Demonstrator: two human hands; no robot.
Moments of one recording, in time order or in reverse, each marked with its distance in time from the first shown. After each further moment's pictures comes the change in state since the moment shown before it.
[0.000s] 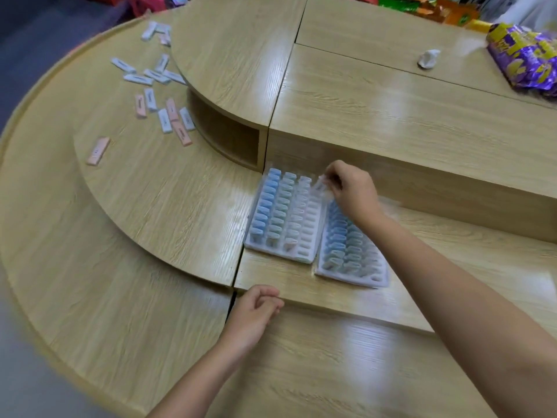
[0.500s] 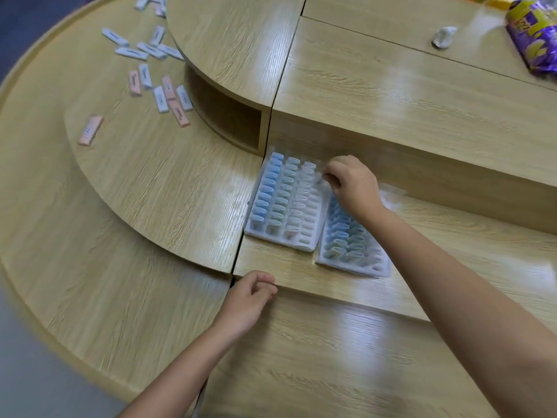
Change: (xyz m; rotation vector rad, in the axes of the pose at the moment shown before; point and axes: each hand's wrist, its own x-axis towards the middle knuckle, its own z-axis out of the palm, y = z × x) left_hand 0.022 -0.017 -0.014 0.158 0.003 0.013; right_hand -0.006 0.010 0.020 -0.162 -0.069 -0.142
